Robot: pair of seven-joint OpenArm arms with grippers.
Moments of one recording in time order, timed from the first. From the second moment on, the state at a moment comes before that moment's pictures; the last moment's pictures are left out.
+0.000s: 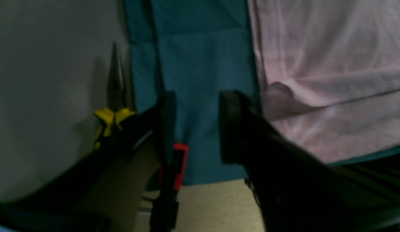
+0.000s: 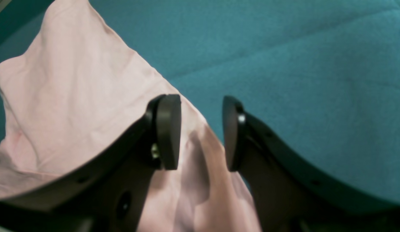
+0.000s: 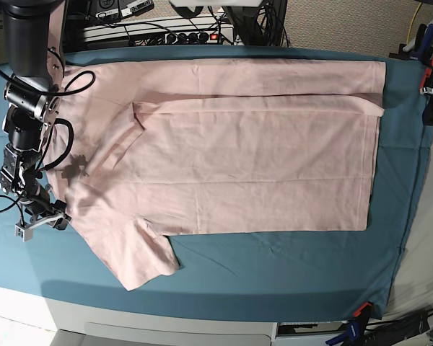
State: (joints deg) left arm 27.4 -37.1 -39.2 99.8 -52.6 -31.7 59.5; right arm 41.4 29.0 19.2 22.2 13.2 28.4 -22.7
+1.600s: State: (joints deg) left arm 27.4 -36.8 -39.2 99.8 -52.6 -31.6 58.0; right arm 36.3 27.0 19.3 22.6 11.5 28.3 -17.3
